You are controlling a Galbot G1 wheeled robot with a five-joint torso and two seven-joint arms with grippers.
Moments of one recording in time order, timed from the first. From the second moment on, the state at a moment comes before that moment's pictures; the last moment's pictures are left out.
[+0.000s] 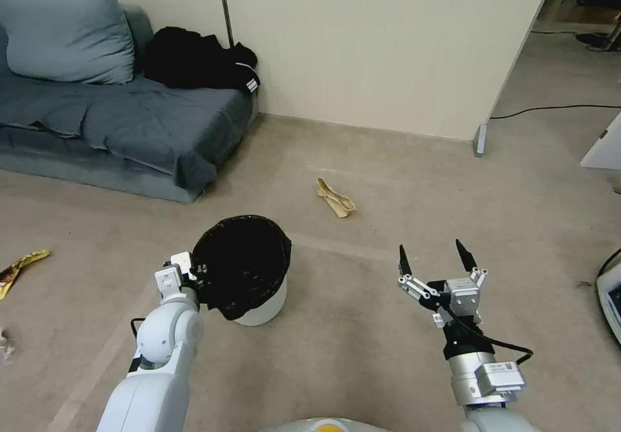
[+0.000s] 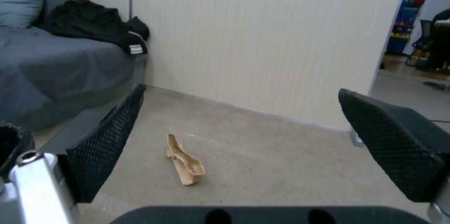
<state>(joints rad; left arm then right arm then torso) 1.32 -1.40 -0.59 -1.86 -0.44 0.62 -0.37 -1.79 1.61 0.54 2.25 -0.14 0.17 -0.08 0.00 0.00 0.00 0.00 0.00</state>
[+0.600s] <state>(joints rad) 1.36 -1.42 -0.62 -1.95 -0.44 0.62 -0.38 -1.79 1.60 0.54 2.26 -0.16 0.19 -0.06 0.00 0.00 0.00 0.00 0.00</state>
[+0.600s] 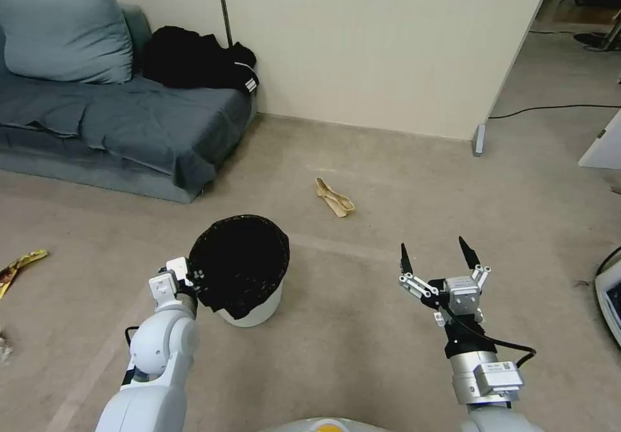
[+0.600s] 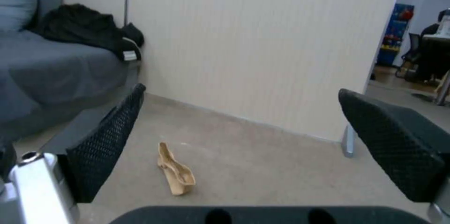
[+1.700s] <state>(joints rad) 1.66 -1.51 -0.59 -2.45 -0.22 0.58 -0.31 -1.76 1.56 0.52 2.25 -0.05 0.22 -0.07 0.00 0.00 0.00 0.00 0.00</state>
